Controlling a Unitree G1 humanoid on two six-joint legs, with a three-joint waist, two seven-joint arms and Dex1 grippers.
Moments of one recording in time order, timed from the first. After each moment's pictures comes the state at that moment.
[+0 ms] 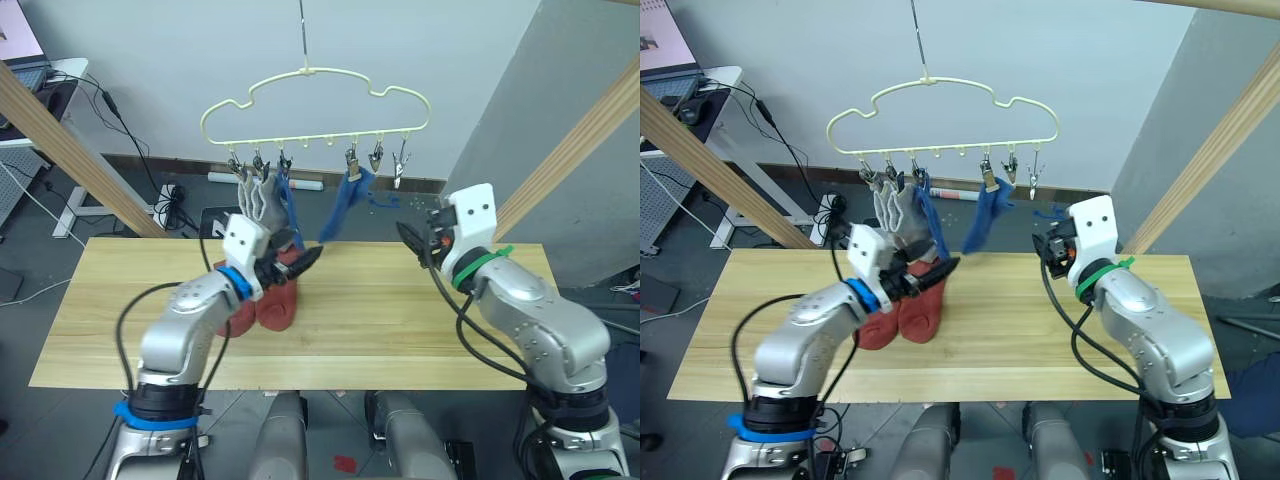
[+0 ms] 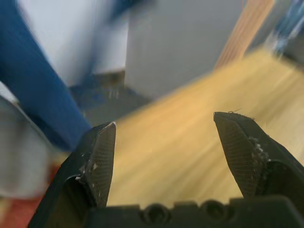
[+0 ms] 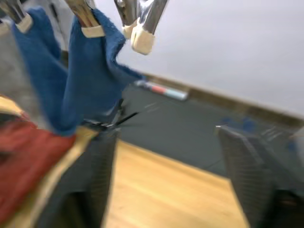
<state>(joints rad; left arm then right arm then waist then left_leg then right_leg) -0.32 0.40 0.08 -0.23 -0.43 0.54 -0.63 -0.40 -0.36 0.06 -0.56 0.46 0.91 0.00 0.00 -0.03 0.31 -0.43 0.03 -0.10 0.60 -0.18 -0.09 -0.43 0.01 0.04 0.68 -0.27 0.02</state>
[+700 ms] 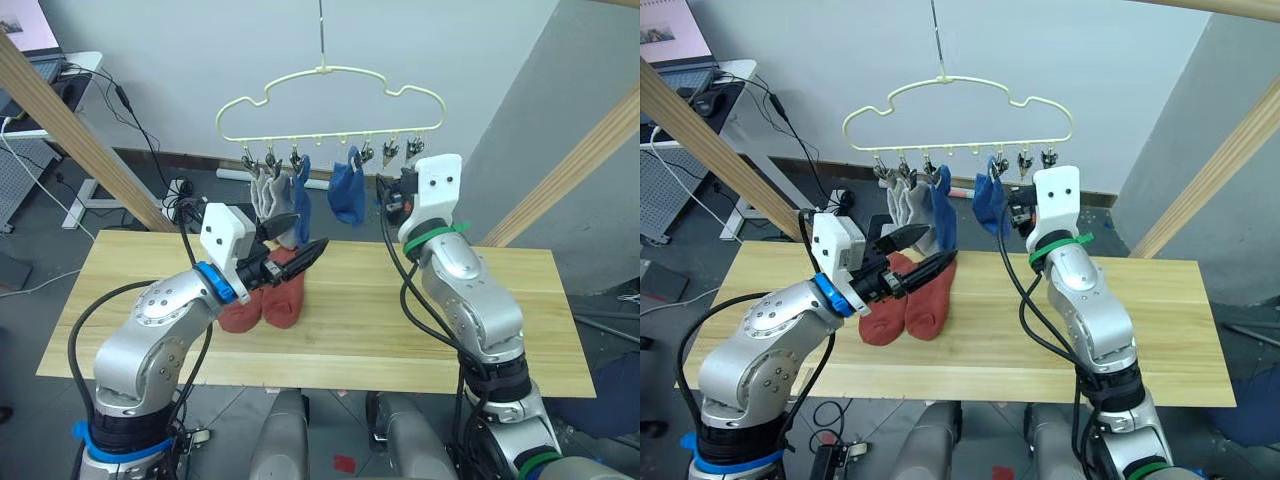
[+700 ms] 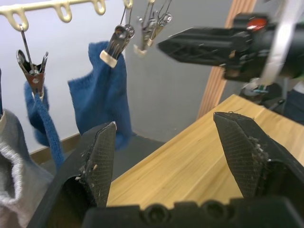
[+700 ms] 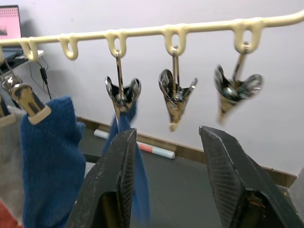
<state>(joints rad) -0.26 0.48 0.12 -0.55 -0.60 0.65 -0.58 -0.57 -0.06 0.14 -0.30 0.14 0.61 -0.09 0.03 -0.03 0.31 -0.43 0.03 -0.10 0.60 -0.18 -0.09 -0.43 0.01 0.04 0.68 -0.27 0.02</state>
